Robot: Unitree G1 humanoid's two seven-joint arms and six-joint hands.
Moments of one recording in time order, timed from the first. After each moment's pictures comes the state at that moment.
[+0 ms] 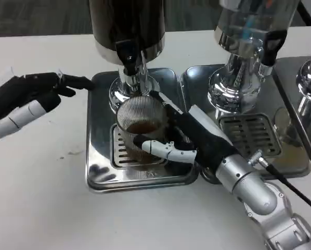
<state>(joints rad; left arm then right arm) -0.39 0.66 0.18 0.77 -0.19 -0.79 -0.87 -0.35 -0.12 0.27 0.44 -0.33 -0.18 0.15</state>
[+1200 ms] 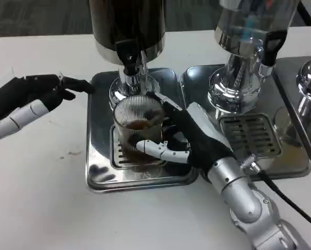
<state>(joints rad) -0.39 0.67 0.18 0.77 -0.19 -0.78 -0.87 -0.32 -0.09 0.34 0.38 -0.43 -0.10 -0.02</state>
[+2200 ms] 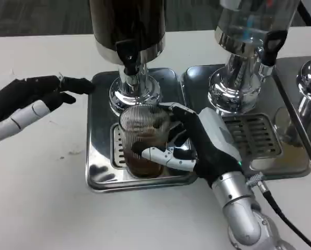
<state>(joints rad) -0.39 0.67 0.17 0.78 -0.19 -0.78 -0.87 -0.22 -0.07 0.35 0.35 -0.50 -0.16 -0.23</state>
